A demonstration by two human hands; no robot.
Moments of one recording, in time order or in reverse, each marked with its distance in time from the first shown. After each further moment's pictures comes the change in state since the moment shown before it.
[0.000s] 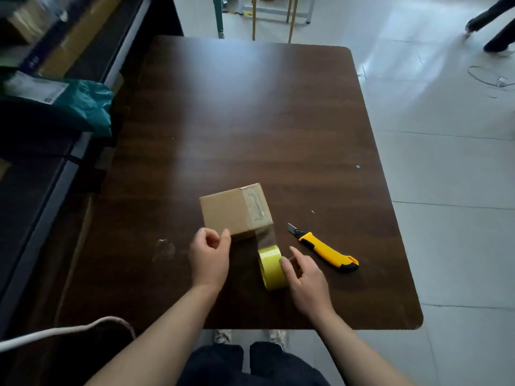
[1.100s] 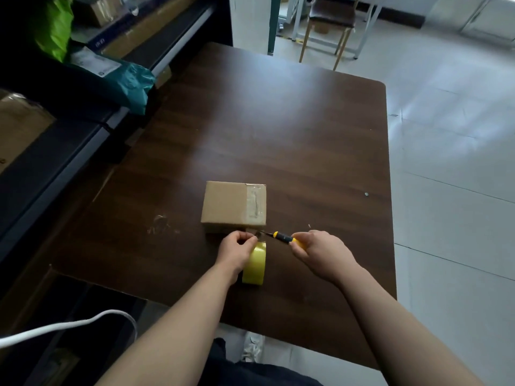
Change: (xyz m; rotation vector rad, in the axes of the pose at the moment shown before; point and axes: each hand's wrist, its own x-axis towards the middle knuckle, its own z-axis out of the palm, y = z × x) left_hand -0.014 -0.010 0.084 -0.186 -0.172 -0.254; right_hand 0.065 -0.022 -0.102 -0.650 -0.244 -0.403
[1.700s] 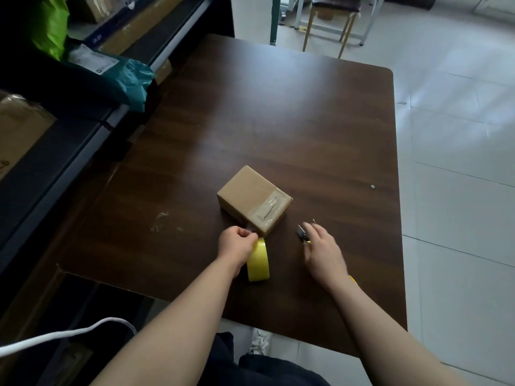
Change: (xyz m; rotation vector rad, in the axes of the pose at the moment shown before) left_hand 0.002 0.013 -0.001 0.140 0.099 -0.093; right_hand 0.015 0.021 0.063 0.131 0.172 0.142
